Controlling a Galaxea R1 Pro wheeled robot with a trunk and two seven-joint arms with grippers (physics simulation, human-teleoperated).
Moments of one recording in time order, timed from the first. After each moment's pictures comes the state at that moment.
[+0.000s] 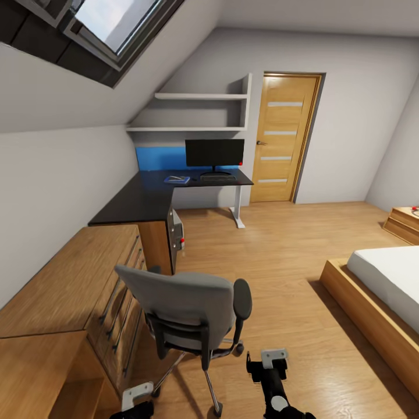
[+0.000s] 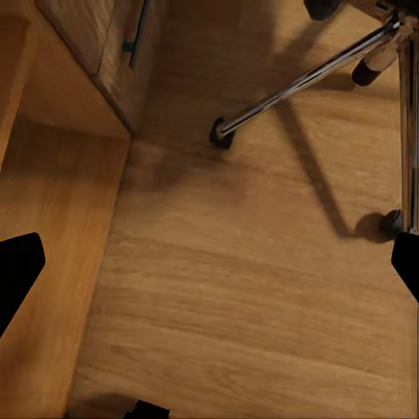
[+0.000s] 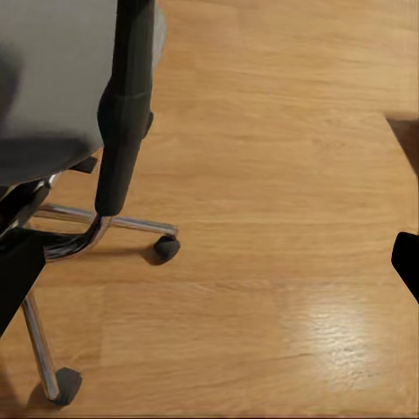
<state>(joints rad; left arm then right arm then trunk) -0.31 -0.04 -0.17 -0.43 0.39 0.02 0.31 -0.50 0.06 0.71 -0.25 -0.43 -0.38 -0.39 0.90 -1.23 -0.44</state>
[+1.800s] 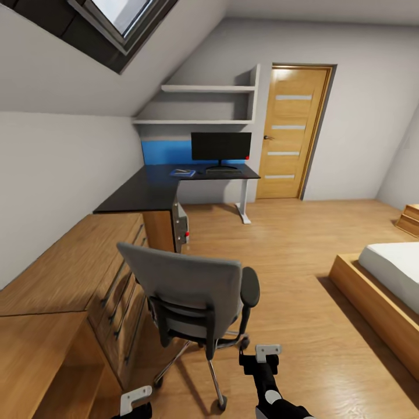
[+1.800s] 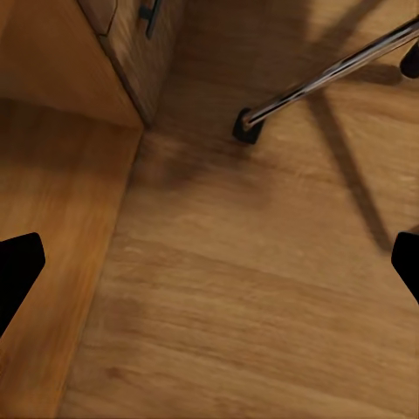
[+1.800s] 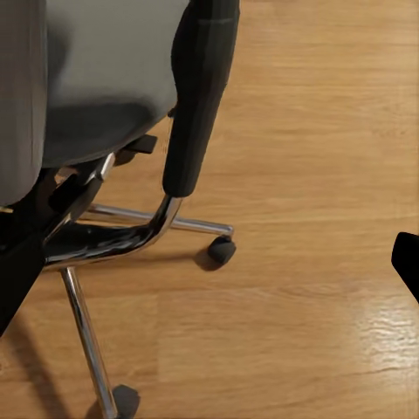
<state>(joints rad) -0.33 -0.05 -0.18 -0.35 0.38 -0.10 0.31 -0.55 0.12 0.70 -0.15 -0.52 -0.46 -0.31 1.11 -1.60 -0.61</state>
